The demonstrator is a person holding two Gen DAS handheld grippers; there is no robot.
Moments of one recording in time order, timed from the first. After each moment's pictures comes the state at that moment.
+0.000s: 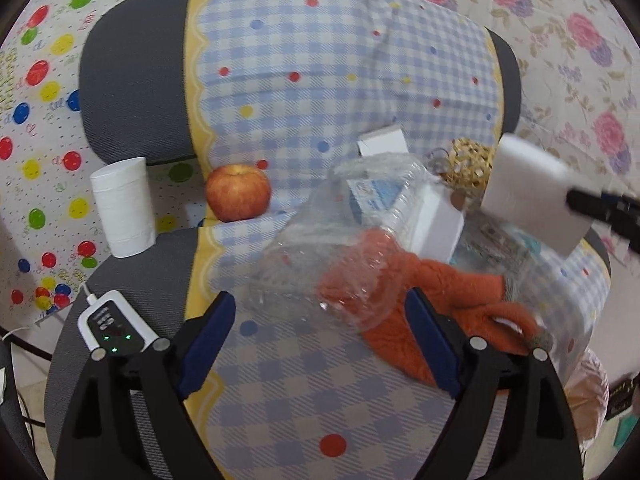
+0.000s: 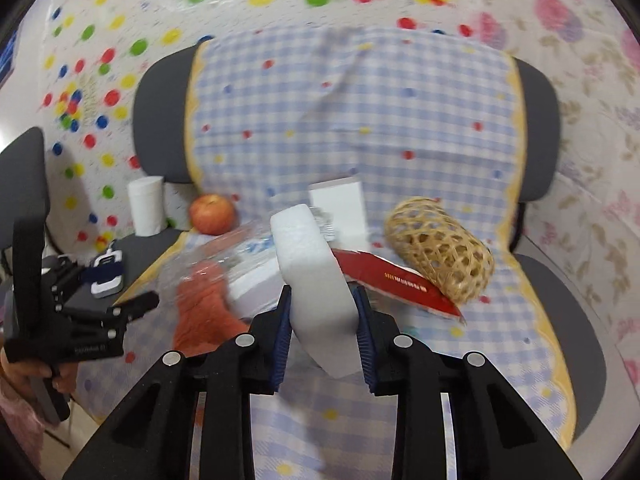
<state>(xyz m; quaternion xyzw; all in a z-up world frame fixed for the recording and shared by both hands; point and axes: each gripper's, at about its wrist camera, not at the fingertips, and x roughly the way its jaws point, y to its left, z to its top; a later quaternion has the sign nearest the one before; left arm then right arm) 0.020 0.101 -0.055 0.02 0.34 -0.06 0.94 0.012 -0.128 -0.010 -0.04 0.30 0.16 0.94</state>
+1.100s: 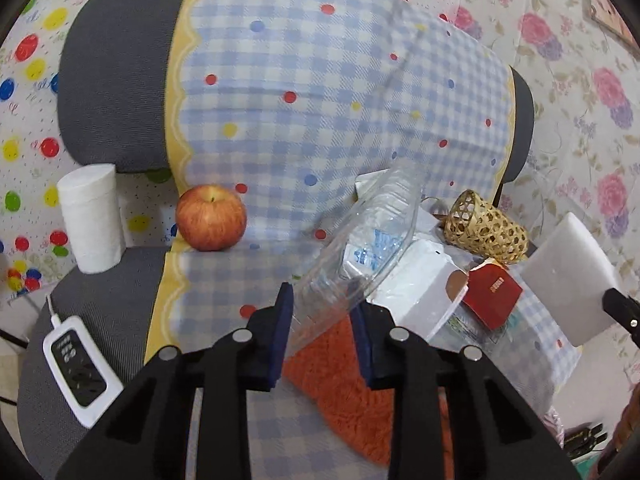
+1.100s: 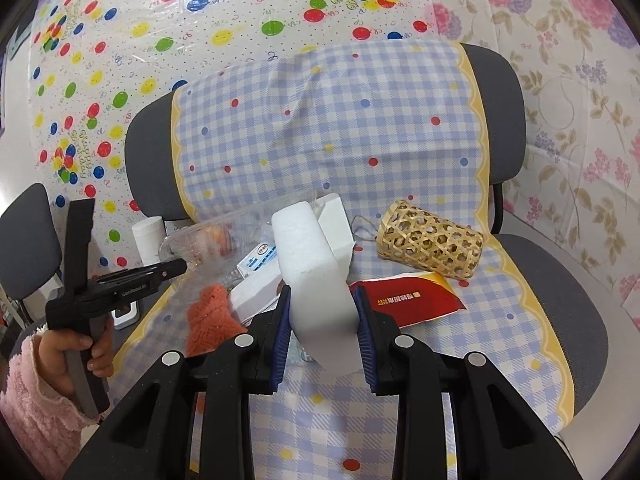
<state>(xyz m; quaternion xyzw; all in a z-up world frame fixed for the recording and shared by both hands) 0.075 0.092 -0.028 -0.06 0.34 -0.06 0.94 -0.001 -0.173 0.007 0.04 0.29 0.16 0.94</state>
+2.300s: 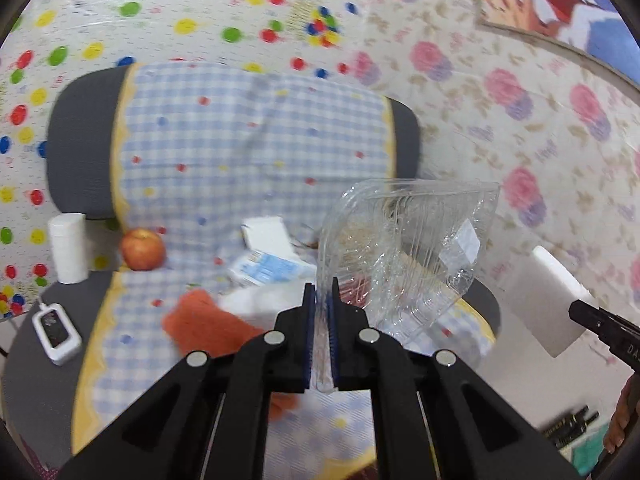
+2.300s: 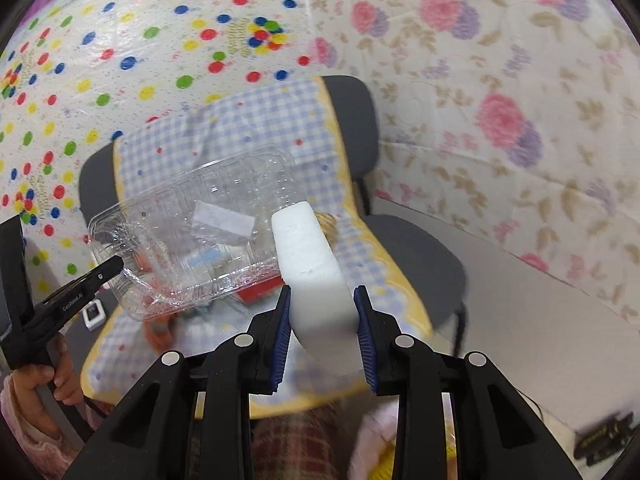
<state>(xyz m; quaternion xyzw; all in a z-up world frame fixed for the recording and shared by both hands) -0.066 -0.024 0.019 -0.04 0.24 -0.15 0.96 -0.155 -0.288 0.032 0.08 0.27 -0.01 0.96</state>
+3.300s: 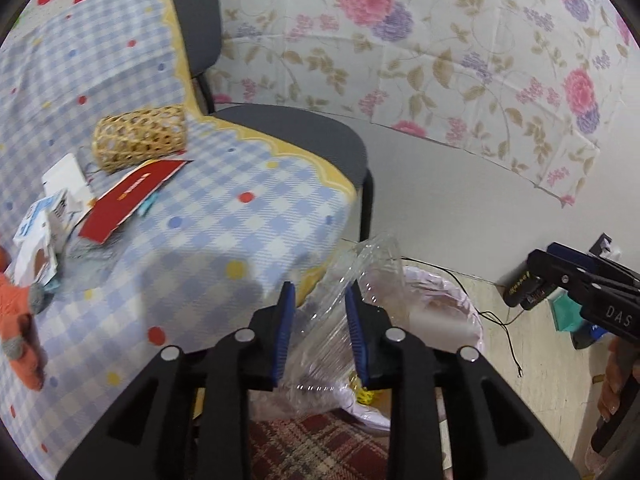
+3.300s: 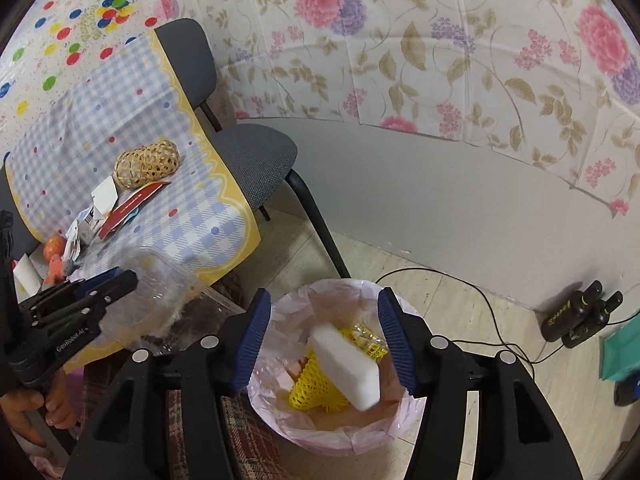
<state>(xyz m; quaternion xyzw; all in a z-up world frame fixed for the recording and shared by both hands) -0.088 -0.225 -0.075 0.12 0.39 -0.34 0.85 -0.218 -0.404 -0.068 0.18 0.38 -0.16 0.89</state>
